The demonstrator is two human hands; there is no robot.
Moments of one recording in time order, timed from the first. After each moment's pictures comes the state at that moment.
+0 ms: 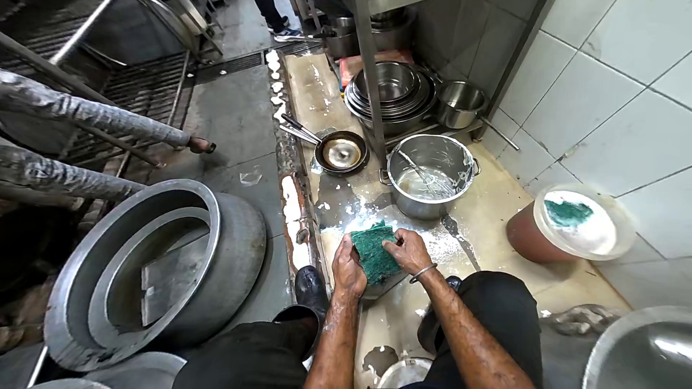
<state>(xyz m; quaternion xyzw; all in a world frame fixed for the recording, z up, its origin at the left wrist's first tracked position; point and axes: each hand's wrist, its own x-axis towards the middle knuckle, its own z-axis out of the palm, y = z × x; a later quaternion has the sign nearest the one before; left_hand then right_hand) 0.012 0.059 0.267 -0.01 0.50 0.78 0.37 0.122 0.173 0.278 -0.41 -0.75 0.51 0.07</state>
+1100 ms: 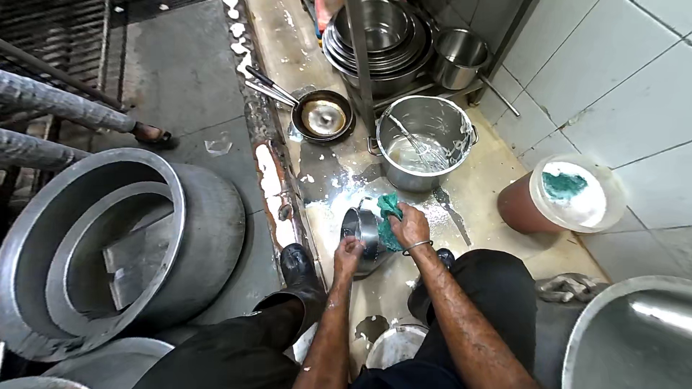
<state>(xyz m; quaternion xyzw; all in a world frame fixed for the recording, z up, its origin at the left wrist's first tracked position) -0.007 0.022 0.105 0.12 0.81 0.44 0.37 0.111 0.191 0.245 -0.53 -0.75 0.40 0.00</state>
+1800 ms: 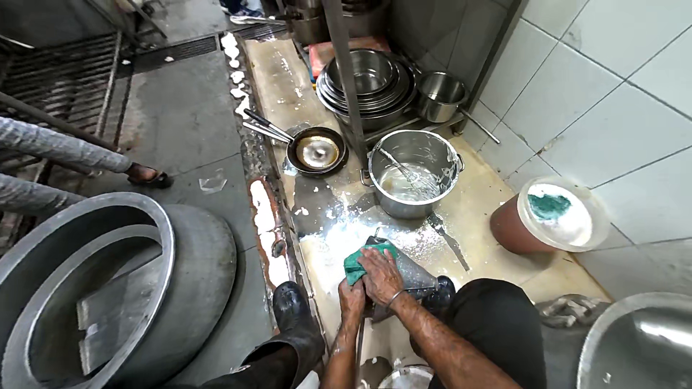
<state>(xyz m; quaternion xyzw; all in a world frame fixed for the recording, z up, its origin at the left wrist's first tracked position) 0.023 0.041 0.129 0.15 0.80 0.52 0.28 0.095 0.137 0.171 -0.31 -0.89 0.35 -0.01</state>
